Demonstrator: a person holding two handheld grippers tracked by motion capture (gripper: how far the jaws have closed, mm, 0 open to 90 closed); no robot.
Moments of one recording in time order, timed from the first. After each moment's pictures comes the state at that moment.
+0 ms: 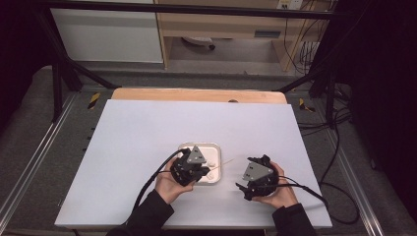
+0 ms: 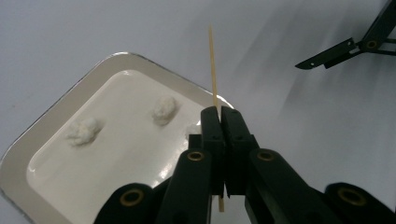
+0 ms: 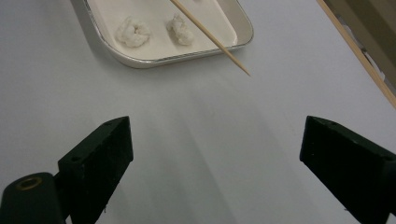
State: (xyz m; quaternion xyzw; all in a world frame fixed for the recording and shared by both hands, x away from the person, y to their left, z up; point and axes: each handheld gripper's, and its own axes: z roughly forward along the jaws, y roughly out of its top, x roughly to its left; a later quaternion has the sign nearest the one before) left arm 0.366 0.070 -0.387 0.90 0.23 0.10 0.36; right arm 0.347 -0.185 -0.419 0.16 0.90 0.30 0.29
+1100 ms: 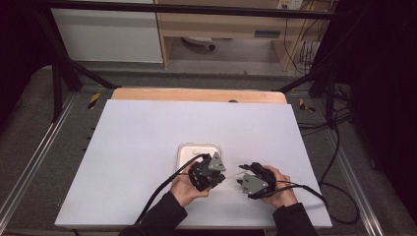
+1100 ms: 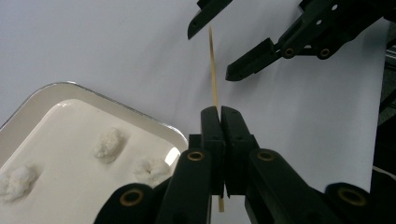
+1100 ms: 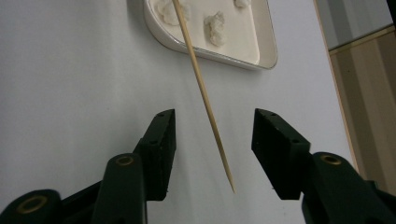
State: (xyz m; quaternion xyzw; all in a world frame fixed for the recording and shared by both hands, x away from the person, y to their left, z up) left arm 0.358 0.026 -0.390 0.92 0.17 0.08 0.34; right arm 0.344 -0.184 -0.429 -0.03 0.91 0.25 0.34
